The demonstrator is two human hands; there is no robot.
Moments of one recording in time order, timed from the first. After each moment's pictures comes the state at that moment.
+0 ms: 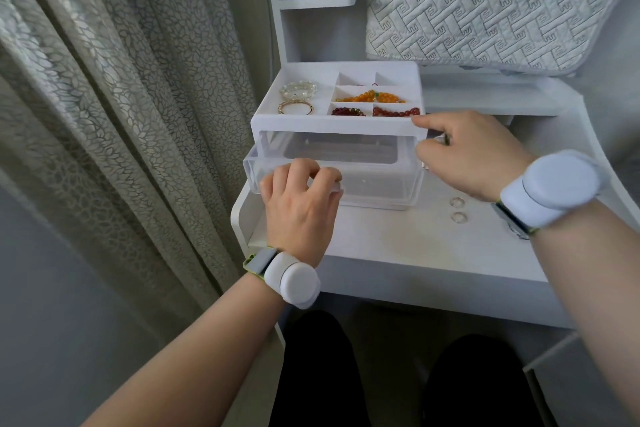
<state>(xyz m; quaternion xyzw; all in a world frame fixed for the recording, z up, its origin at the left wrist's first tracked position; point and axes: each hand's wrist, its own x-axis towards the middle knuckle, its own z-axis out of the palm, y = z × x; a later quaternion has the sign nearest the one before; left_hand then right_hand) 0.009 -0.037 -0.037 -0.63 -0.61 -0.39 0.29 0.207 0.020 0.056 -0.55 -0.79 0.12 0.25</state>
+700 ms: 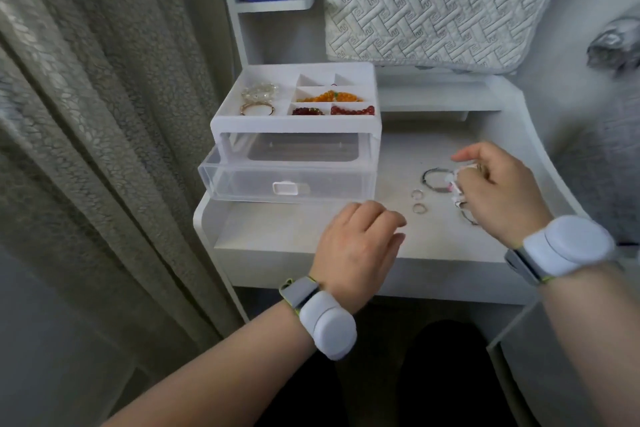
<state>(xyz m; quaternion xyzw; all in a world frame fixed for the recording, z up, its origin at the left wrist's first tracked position) 0.093 -0.059 -0.054 -0.80 -0.43 -0.40 0.12 0.277 -0.012 0.007 -0.60 -0.65 0.19 0.42</state>
